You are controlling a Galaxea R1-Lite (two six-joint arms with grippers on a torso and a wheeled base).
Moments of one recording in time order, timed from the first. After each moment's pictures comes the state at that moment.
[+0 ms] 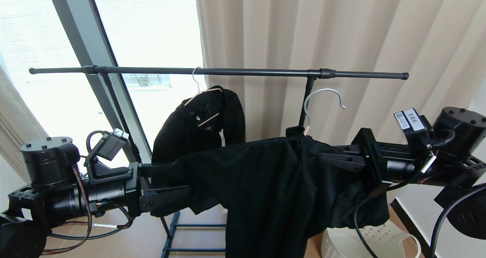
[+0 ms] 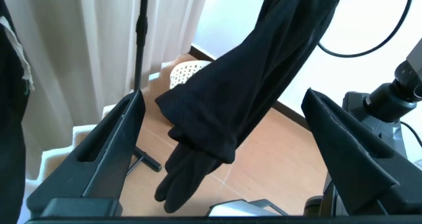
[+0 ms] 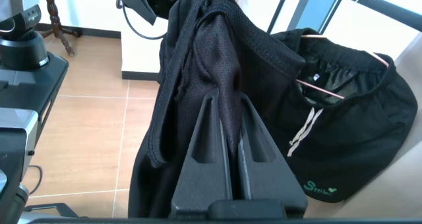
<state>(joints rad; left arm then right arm) -0.11 1.72 -0.39 -1.06 -0.97 -0.03 0.23 1.78 -0.57 -1.22 1.14 -0.16</state>
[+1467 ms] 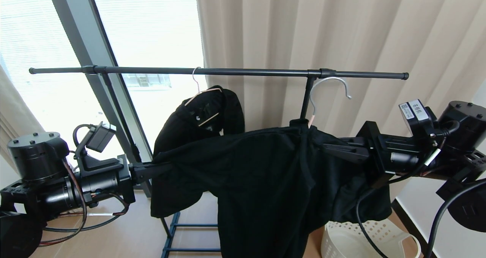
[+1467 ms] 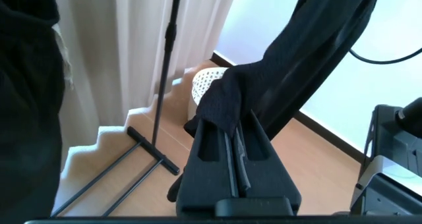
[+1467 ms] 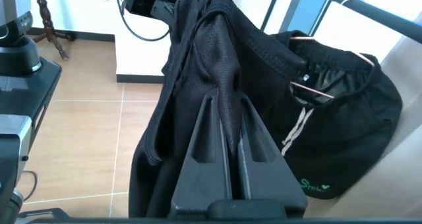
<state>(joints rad) -0.04 1.73 -0.41 -1.10 -0.93 -0.03 0.19 1.78 -0.61 -1.22 1.14 -0.12</state>
